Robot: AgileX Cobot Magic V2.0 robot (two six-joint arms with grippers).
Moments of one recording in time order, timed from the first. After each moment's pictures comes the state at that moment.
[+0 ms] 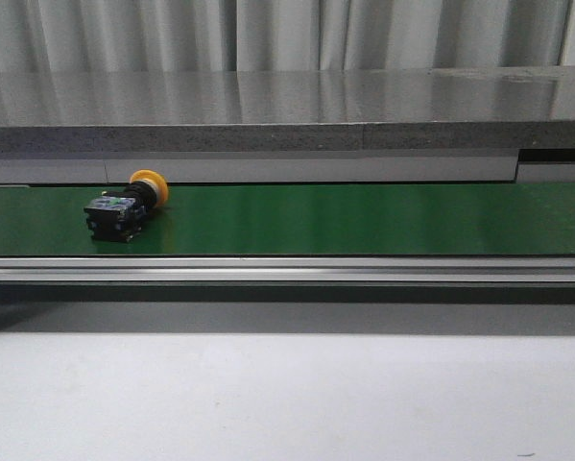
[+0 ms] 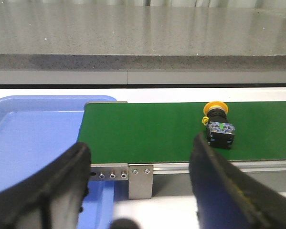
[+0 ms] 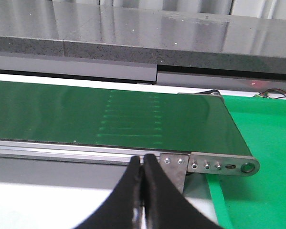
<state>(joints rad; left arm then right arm) -0.08 0.22 -0.24 -0.20 0.30 0.22 -0.01 -0.01 0.03 -0.05 0.17 0.05</state>
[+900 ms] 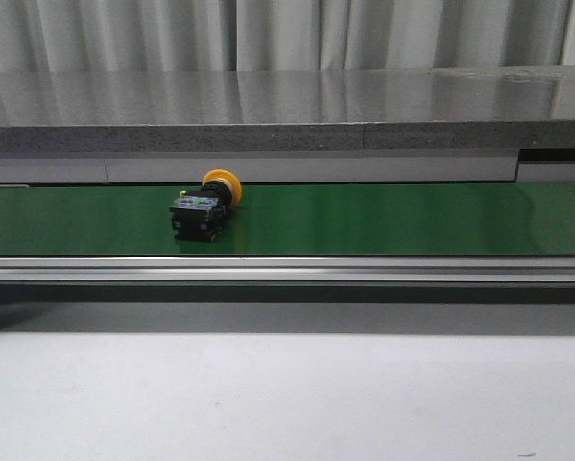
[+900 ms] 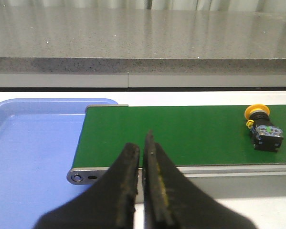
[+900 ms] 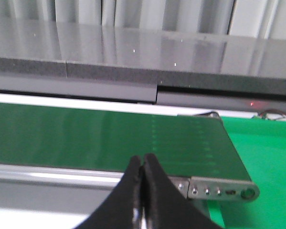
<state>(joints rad) -0.08 0.22 -0.24 -0.20 0.28 0.22 -0.01 -0.01 0.03 -0.05 0.08 0.05</state>
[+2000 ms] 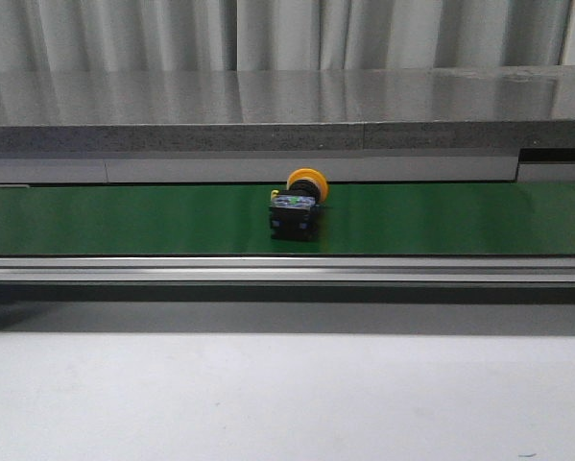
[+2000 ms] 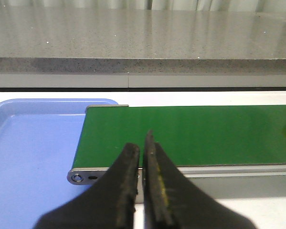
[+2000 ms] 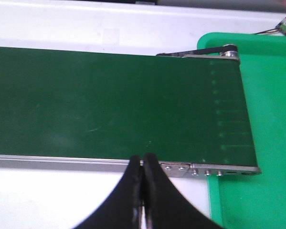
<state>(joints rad) -0.08 0.22 -0.24 -0.20 0.28 0.22 -0.01 0.90 -0.75 -0.02 0.61 0.05</state>
